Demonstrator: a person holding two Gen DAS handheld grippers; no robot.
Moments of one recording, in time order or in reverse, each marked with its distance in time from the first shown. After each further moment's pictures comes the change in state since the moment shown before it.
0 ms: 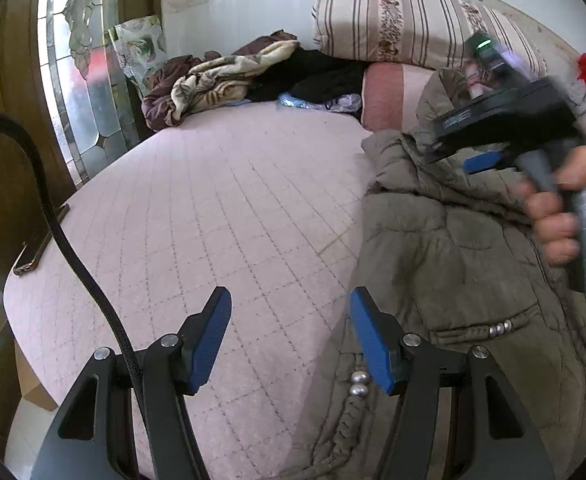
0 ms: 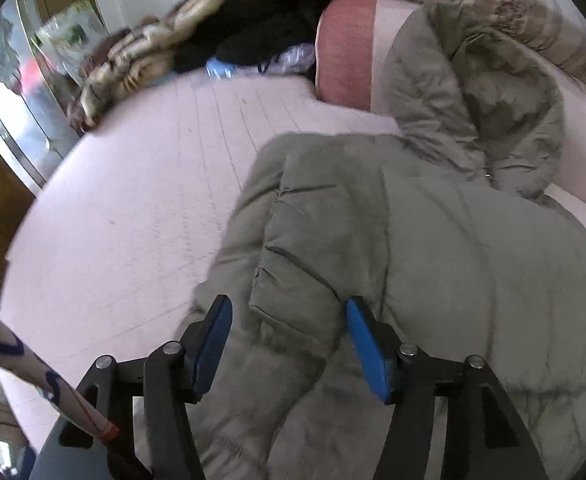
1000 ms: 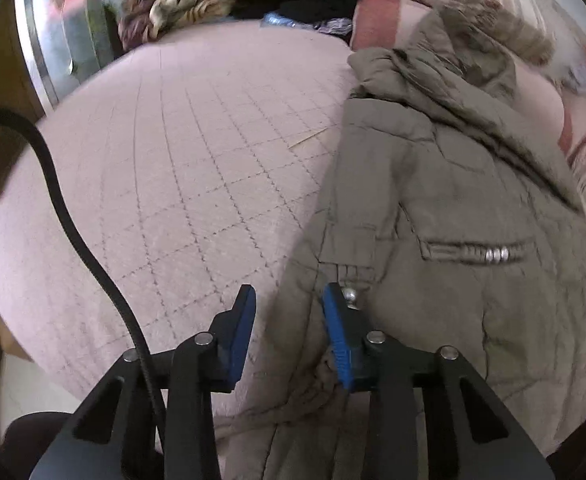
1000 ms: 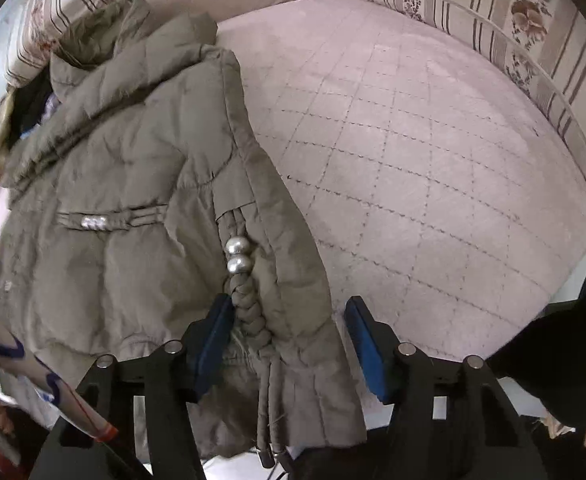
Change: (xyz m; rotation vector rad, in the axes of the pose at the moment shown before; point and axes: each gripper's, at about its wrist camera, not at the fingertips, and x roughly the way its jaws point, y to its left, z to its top) left arm 0.019 -0.015 -0.038 -0.017 0.256 -0.064; right arm -0.173 -0.303 -0.331 0.555 0.091 -0.314
